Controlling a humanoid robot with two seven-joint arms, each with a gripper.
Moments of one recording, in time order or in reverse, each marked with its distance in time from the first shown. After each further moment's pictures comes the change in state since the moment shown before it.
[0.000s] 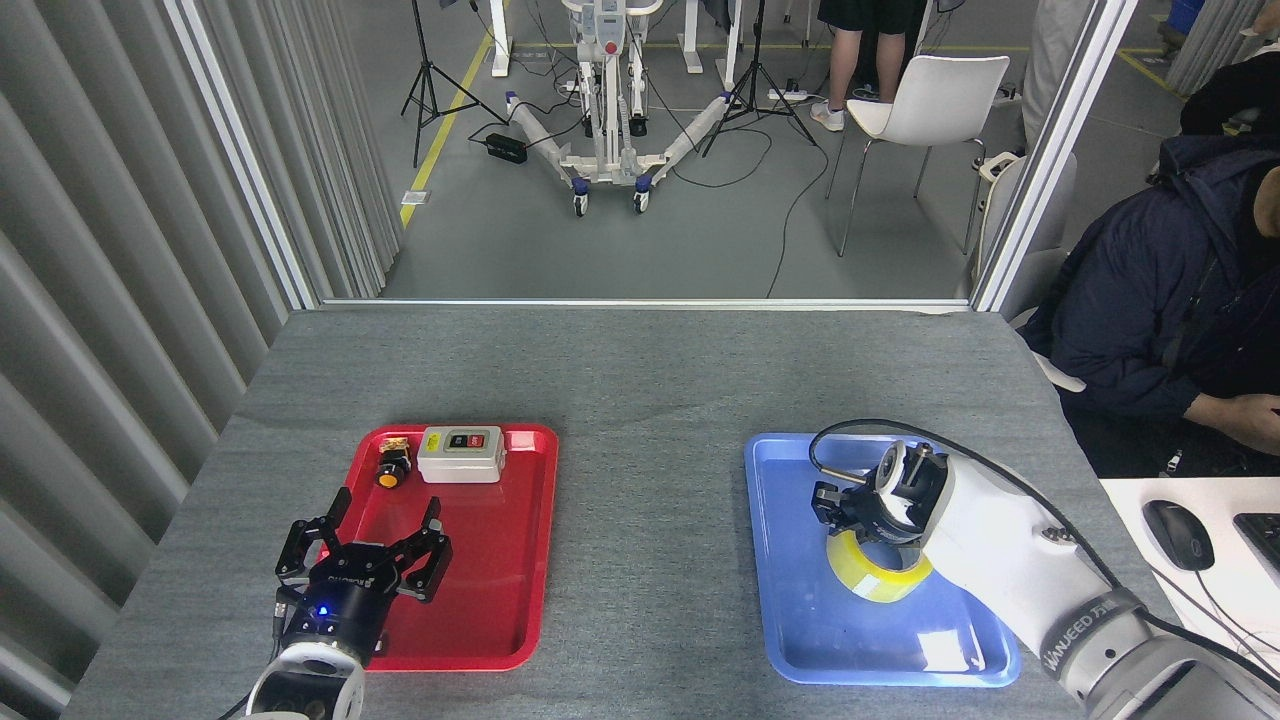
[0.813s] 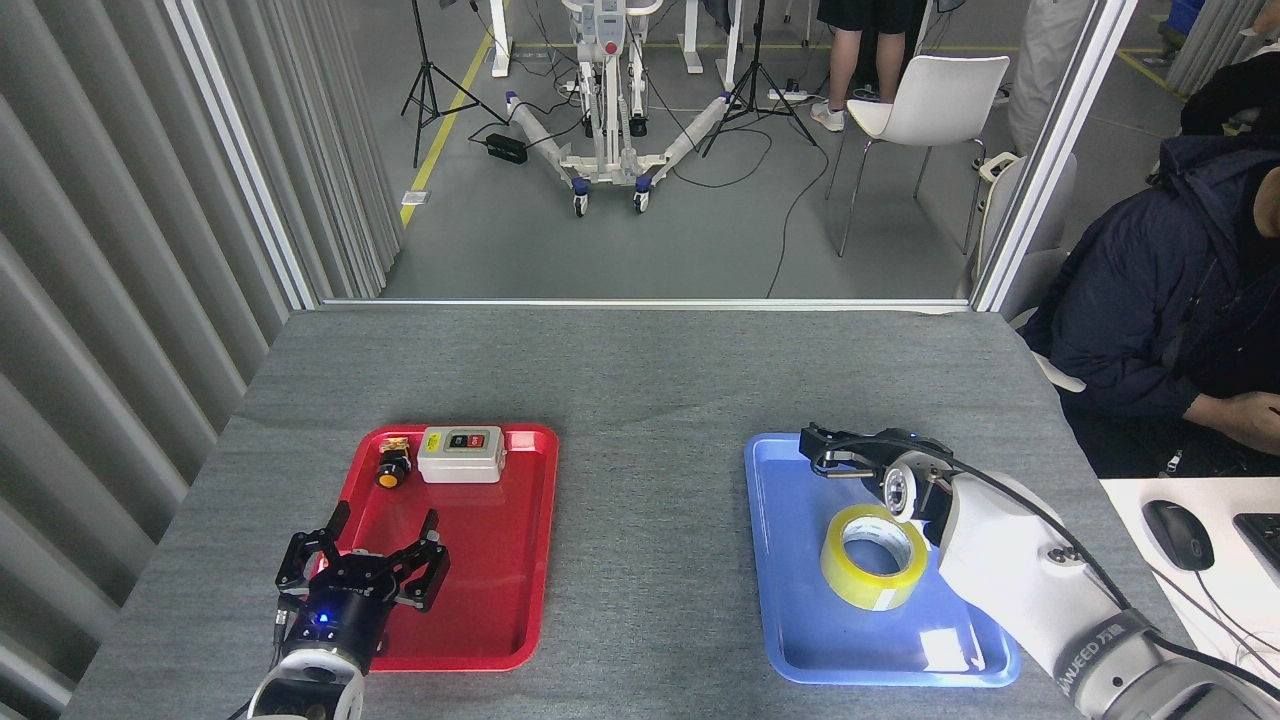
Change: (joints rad) left arm -0.007 0.005 0.000 0.055 0.001 0.009 -0.002; right arm 0.056 -0.034 -0.051 -0.018 0.204 -0.316 -0.609
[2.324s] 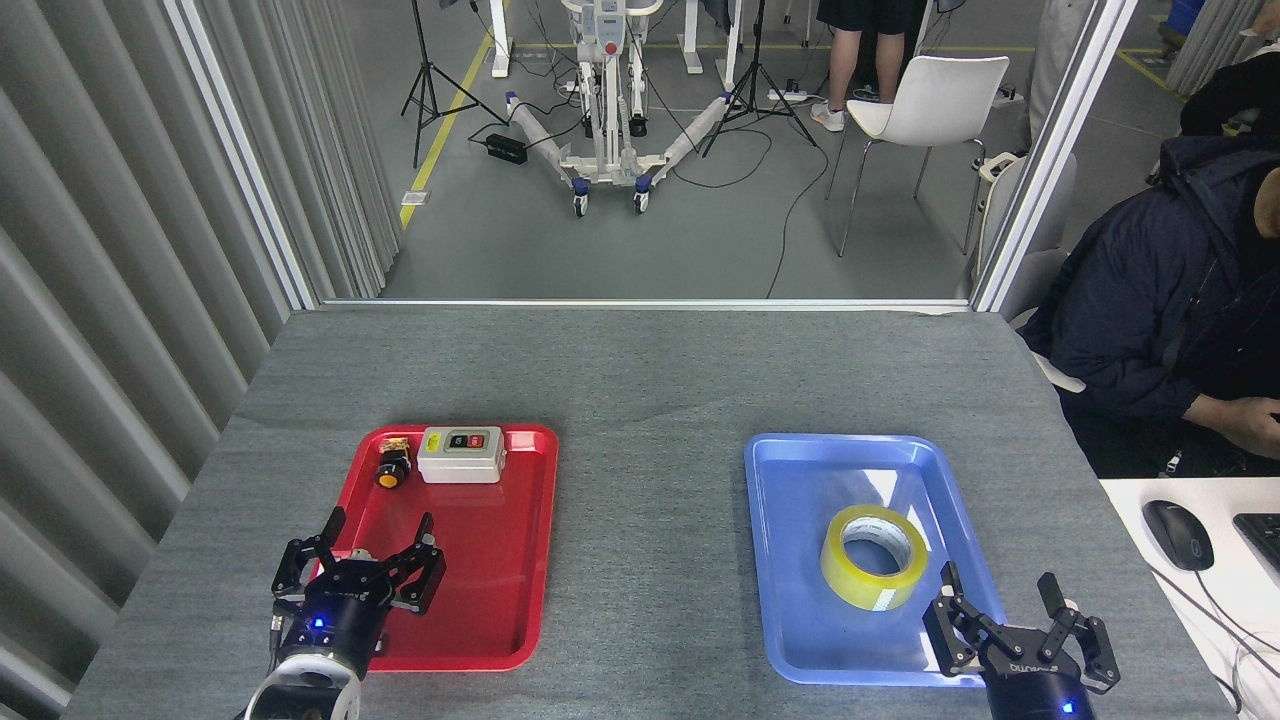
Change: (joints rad) left arm 0.006 0.000 0.011 0.009 0.024 0.002 0.001; right arm 0.934 0.158 -0.891 -0.769 0.762 -0.154 -0.296
